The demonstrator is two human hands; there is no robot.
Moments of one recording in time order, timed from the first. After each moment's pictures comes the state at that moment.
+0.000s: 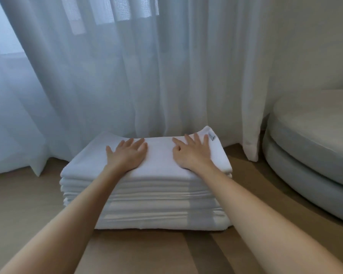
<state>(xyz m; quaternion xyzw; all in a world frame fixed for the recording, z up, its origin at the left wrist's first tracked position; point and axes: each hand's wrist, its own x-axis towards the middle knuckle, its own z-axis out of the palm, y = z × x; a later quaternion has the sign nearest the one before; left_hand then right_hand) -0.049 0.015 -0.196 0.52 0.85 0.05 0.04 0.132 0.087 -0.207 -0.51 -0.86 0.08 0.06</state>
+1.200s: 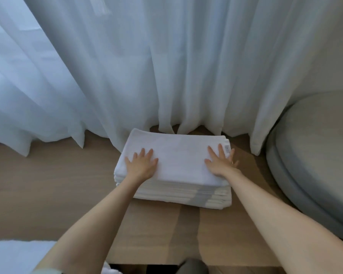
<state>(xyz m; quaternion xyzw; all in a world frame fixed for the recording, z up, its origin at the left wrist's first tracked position) -0.052 -0.046 -0.129 0.46 0.87 -0.04 0.20 0.171 0.075 -0.138 -0.58 -0.75 0.29 -0.15</state>
